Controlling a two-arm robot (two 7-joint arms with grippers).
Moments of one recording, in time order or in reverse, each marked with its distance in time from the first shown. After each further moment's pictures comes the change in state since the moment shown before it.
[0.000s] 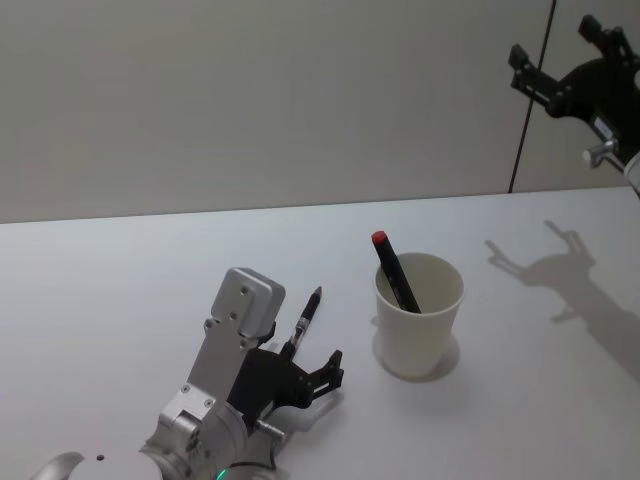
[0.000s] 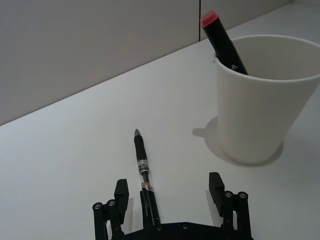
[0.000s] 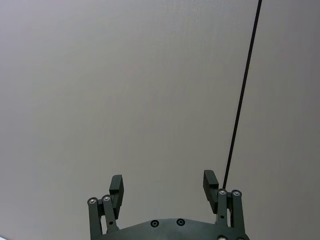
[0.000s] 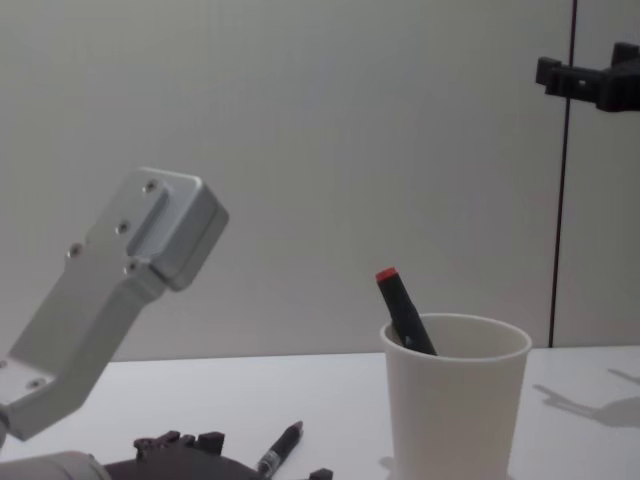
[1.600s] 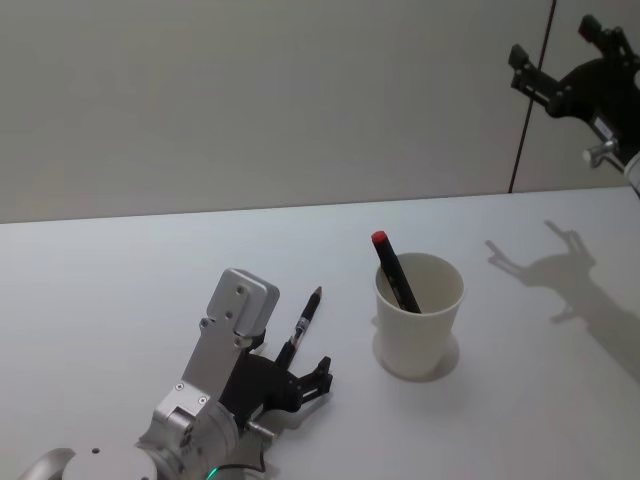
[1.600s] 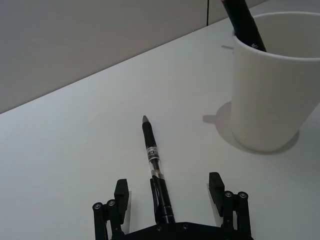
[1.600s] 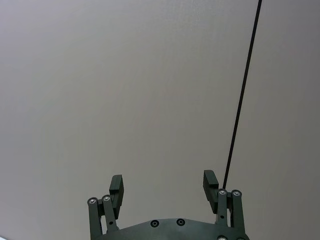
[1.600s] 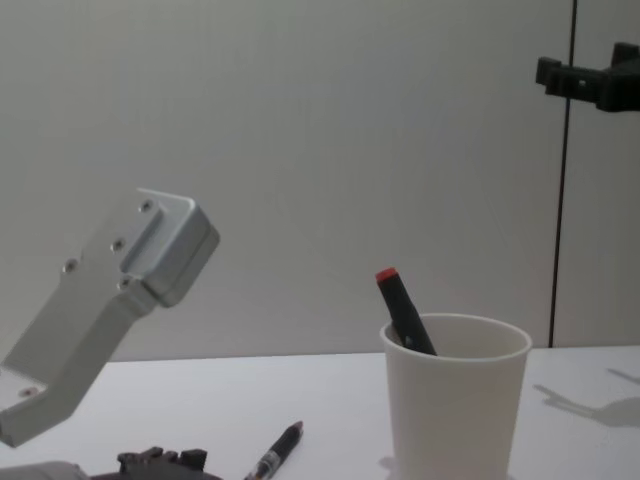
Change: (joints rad) left arm 0.000 -0.012 -0.028 0.014 0.022 0.049 -0.025; right arm 0.000 0.000 0.000 0.000 0.000 0.000 0.000
